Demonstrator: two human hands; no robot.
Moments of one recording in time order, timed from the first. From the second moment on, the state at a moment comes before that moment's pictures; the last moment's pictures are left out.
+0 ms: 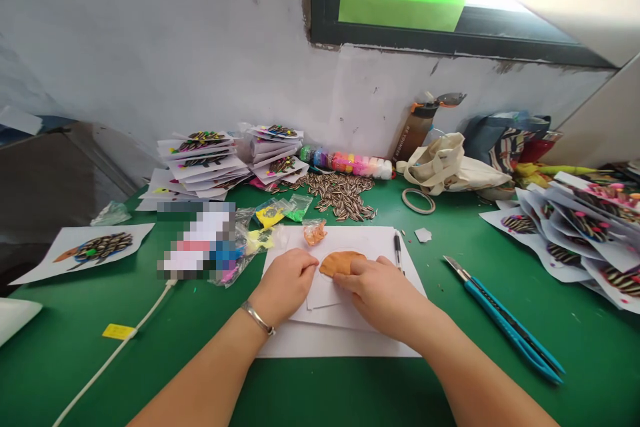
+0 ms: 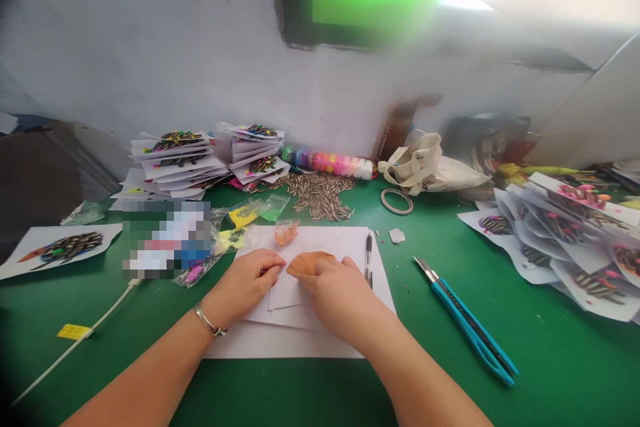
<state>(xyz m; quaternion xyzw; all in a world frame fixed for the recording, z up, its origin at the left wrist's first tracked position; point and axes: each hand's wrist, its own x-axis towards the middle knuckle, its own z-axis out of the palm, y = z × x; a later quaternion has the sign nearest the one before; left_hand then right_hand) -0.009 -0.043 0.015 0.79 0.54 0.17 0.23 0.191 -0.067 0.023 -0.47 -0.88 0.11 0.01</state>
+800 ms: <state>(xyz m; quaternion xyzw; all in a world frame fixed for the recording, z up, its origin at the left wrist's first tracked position) -0.009 -0.045 0.016 0.79 0.54 0.17 0.24 0.184 -0.072 0.030 -0.44 -0.89 0.13 0.07</state>
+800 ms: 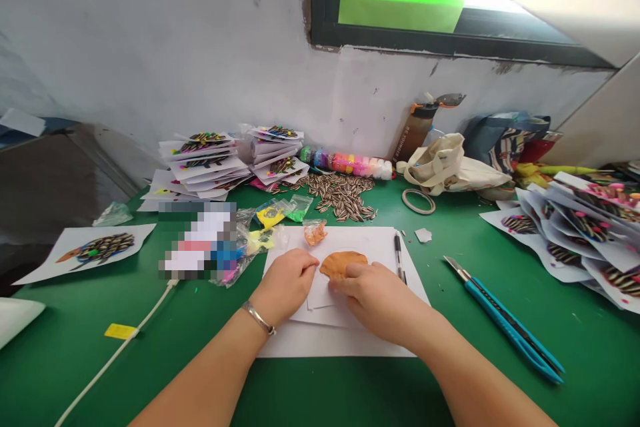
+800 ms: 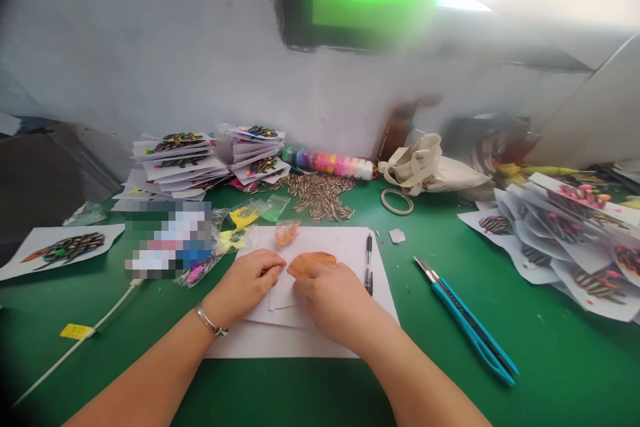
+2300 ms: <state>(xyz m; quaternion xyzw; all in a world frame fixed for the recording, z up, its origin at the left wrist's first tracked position) -0.009 -0.044 0.017 0.79 0.54 0.17 0.22 0.166 -0.073 0.027 -0.51 -0.84 0.18 0.00</state>
